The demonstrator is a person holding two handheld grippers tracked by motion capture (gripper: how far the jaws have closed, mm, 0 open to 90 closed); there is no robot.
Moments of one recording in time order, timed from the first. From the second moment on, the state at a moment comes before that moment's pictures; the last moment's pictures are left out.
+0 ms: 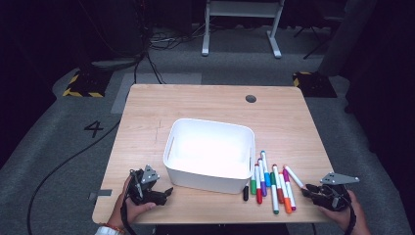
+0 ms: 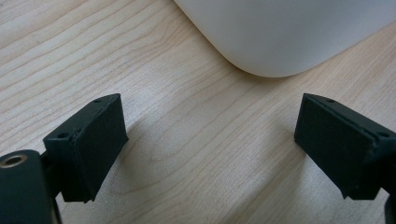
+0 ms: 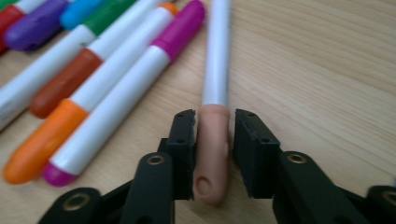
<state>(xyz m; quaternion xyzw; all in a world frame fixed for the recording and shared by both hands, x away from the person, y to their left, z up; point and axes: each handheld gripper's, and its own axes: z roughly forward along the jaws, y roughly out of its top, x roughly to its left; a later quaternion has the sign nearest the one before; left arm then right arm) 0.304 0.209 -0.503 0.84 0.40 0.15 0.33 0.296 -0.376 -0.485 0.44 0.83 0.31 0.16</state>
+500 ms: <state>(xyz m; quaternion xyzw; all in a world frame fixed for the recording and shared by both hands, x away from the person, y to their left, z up) 0.304 0.209 -0.503 0.84 0.40 0.14 0.33 0.314 -0.385 -0.487 0.44 0.81 0.34 0.18</state>
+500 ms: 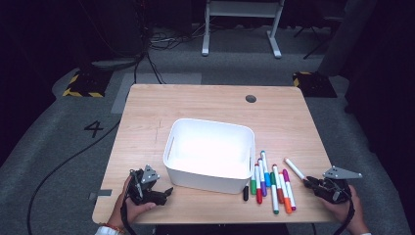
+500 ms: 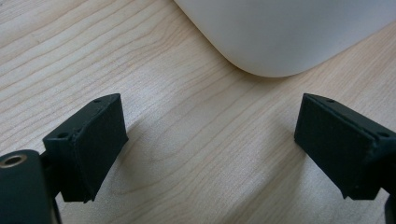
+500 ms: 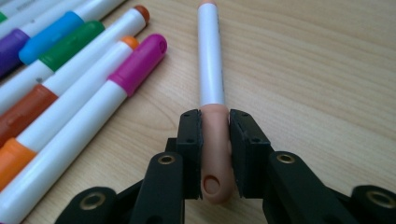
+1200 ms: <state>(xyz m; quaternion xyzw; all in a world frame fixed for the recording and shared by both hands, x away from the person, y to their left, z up) 0.304 0.209 -0.503 0.84 0.40 0.14 0.33 0.323 -0.358 -0.409 0.36 0.79 0.44 0.22</state>
